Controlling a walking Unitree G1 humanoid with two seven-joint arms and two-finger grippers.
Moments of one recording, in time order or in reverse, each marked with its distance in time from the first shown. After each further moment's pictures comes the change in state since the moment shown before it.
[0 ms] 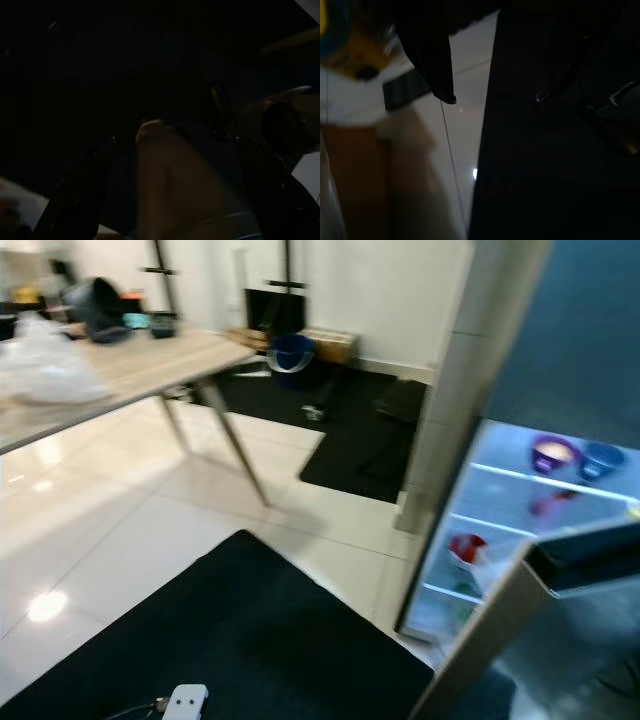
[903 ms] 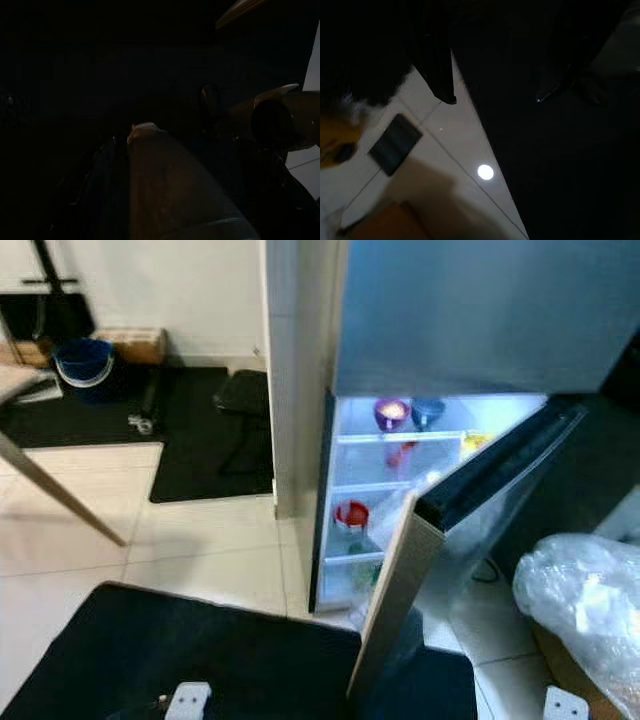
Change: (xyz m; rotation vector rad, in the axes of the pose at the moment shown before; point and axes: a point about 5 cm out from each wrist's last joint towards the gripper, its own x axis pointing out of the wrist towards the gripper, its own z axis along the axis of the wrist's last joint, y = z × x) left arm 0.001 -0.003 0.001 0.014 0.004 -0.013; right arm -0.004 0.022 0.049 0.205 -0.195 0.130
